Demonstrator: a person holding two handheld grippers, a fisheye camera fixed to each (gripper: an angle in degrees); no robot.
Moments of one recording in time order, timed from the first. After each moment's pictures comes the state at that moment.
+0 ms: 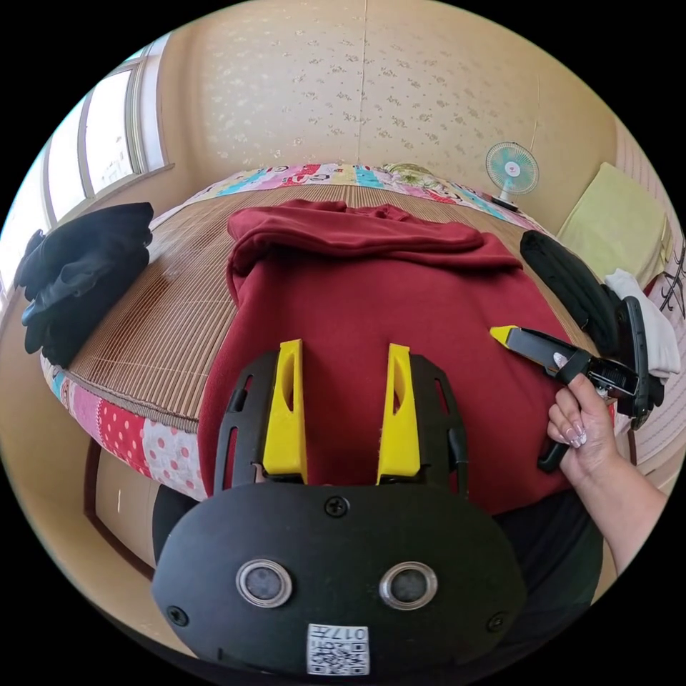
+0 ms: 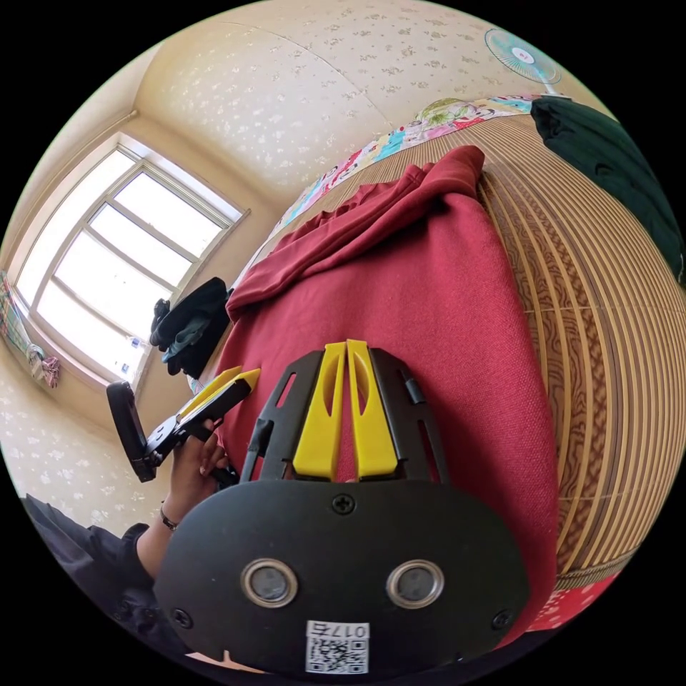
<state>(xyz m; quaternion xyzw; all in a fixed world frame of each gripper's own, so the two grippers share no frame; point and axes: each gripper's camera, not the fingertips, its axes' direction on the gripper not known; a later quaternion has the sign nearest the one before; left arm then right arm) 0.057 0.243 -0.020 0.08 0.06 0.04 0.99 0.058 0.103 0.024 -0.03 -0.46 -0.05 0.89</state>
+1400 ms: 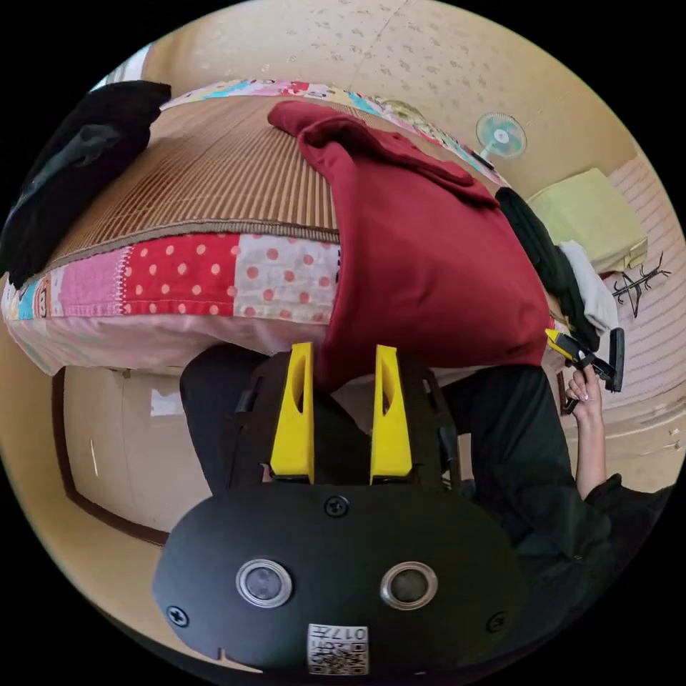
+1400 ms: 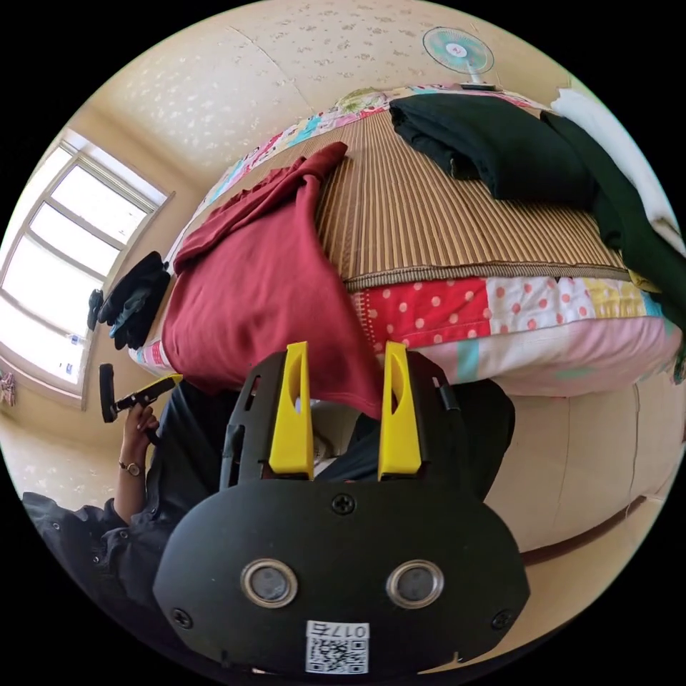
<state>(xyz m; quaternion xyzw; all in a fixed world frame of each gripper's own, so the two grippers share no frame) -0.087 0.230 -0.021 -0.13 0.19 0.06 0.97 0.141 0.175 -0.053 -0.10 -0.30 -0.03 0.95</state>
